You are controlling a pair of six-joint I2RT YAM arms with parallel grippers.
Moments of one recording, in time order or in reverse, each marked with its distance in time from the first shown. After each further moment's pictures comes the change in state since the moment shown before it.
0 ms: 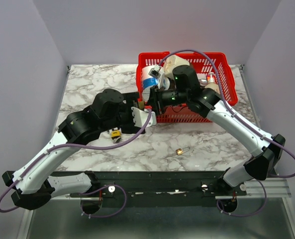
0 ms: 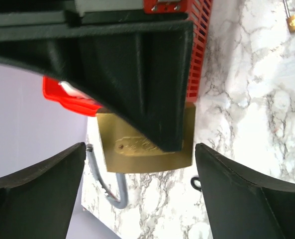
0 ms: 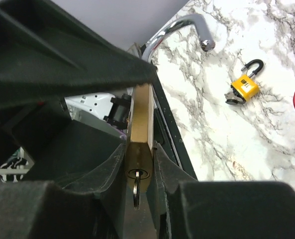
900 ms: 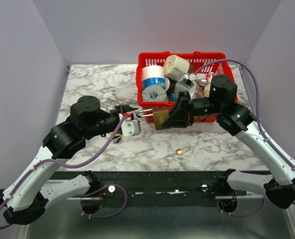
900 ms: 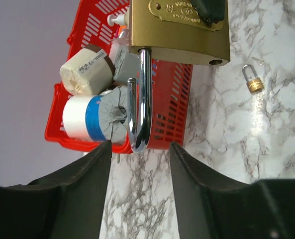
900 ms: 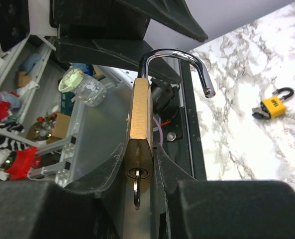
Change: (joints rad) left arm 0.099 -0.235 -0.181 0.193 0.338 -0.033; right arm -0.122 -0.356 -0.267 0.137 -0.294 -0.077
